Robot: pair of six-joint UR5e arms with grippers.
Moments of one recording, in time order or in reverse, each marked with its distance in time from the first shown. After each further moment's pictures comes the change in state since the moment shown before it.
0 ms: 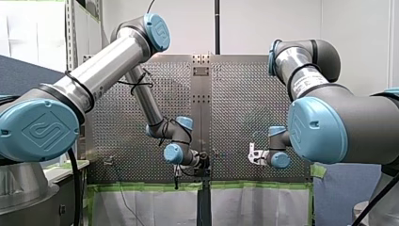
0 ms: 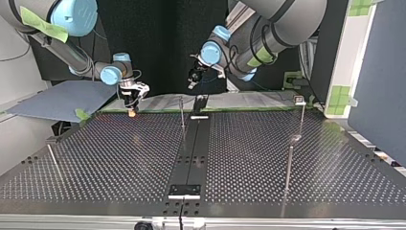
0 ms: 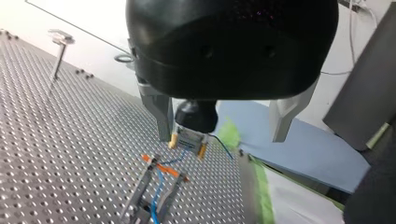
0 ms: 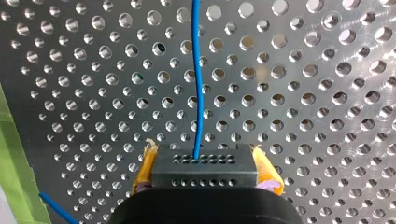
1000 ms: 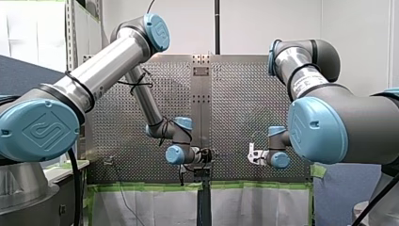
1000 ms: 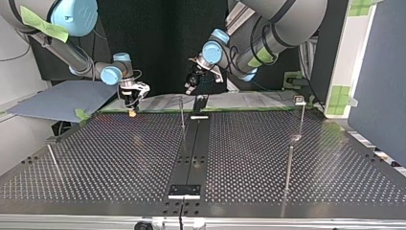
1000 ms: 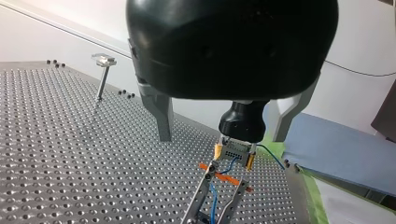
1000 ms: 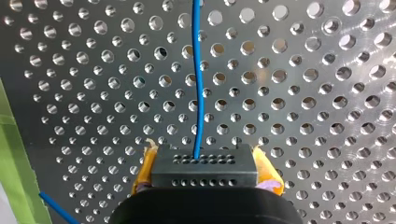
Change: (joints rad) left arm 0.004 0.000 0.000 0.128 0.006 -0.037; right arm 0.002 -0.001 0.000 0.004 -0.003 -0.001
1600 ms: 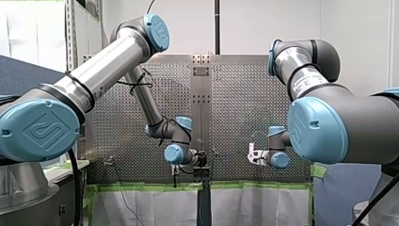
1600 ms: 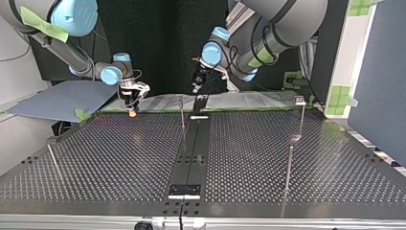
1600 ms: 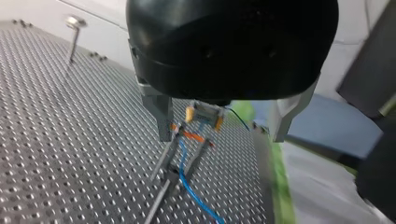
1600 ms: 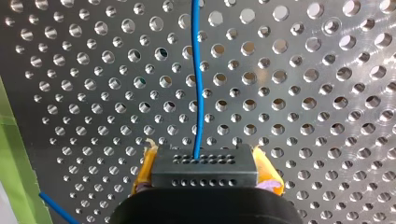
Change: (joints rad) left arm 0.004 0.000 0.000 -0.119 -0.111 0.070; right arm 0.000 0.000 0.000 0.000 0.000 0.001
